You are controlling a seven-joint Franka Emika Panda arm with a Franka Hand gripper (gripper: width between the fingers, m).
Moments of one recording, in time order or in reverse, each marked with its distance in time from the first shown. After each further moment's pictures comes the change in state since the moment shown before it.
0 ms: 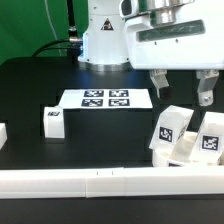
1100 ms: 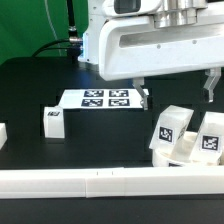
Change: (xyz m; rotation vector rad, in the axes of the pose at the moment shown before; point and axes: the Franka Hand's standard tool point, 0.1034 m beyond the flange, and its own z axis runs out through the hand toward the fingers) arm 0.007 0.008 0.003 -0.061 -0.023 -1.113
